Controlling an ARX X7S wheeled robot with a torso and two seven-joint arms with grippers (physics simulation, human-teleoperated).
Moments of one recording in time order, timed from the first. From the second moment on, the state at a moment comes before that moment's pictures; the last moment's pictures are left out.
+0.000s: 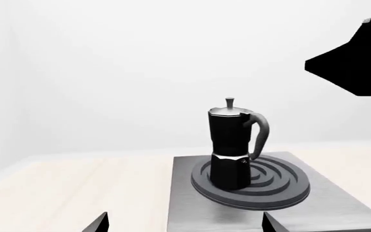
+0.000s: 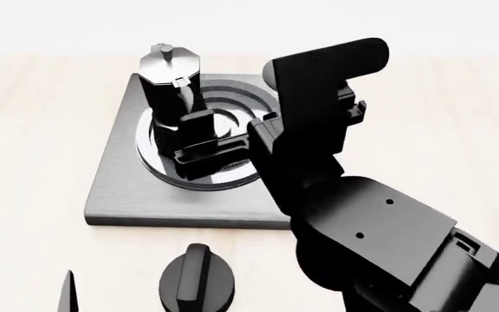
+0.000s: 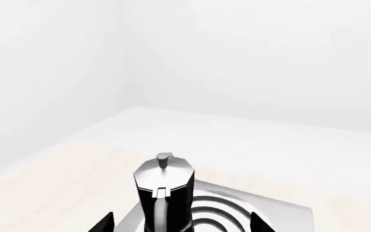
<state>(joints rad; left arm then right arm) 0.12 -0.41 0.34 0.55 -0.18 -0.04 -0.46 1.27 0.59 -1.23 0.01 1.28 0.08 0.45</state>
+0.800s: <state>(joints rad) 0.11 -0.42 0.35 0.55 -0.18 -0.05 -0.47 1.08 1.25 -1.16 -0.38 1.14 -0.10 0.66</state>
